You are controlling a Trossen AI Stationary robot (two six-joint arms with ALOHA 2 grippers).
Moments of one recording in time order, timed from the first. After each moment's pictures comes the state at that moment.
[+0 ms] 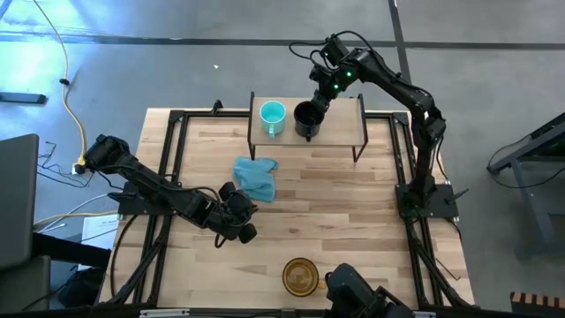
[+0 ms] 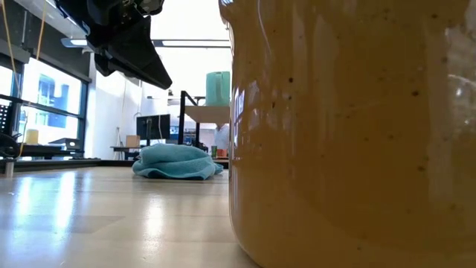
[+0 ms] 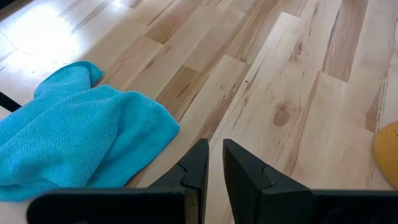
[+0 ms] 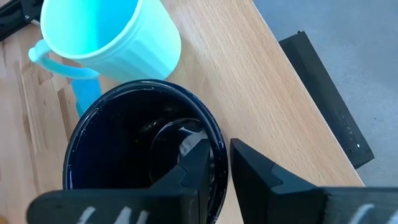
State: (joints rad) left arm -0.35 1.44 0.87 -0.39 -0.65 -0.77; right arm -0.77 1.94 2.02 -1.15 -0.41 -0.21
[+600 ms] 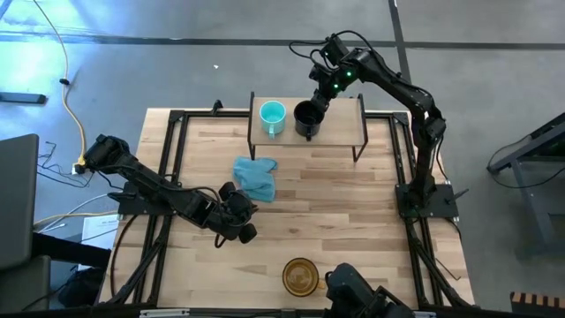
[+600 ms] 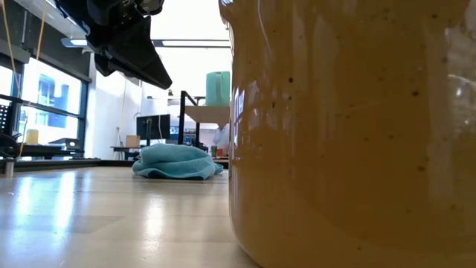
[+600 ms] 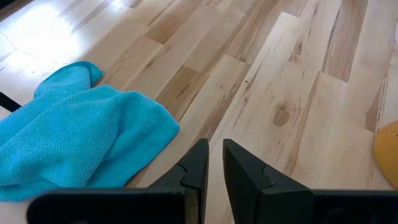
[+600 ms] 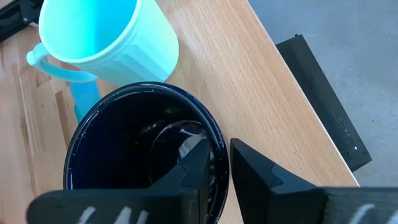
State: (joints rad) left arm -0.35 1.44 0.87 -0.39 -0.65 -0.77; right arm -0.77 1.94 2.02 -1.14 -0.41 -0.21
